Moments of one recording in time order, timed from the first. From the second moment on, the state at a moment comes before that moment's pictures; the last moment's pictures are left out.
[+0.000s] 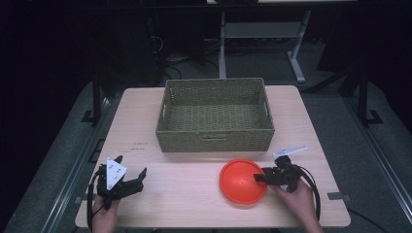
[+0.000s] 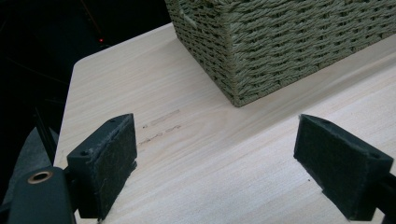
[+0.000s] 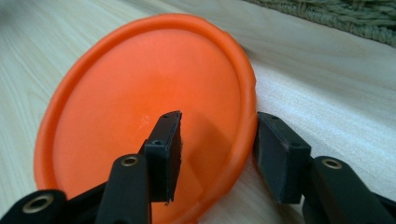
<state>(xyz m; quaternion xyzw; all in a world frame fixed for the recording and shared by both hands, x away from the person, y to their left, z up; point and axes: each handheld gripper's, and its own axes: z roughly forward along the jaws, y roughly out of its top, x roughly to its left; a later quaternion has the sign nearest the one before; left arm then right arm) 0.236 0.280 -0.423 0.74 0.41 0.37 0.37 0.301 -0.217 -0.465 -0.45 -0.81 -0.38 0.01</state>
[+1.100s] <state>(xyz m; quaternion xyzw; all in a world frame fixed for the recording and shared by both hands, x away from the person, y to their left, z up) 0.235 0.279 -0.422 0.74 0.42 0.38 0.37 0.297 -0.188 -0.409 -0.40 -0.83 -0.38 -0.01</state>
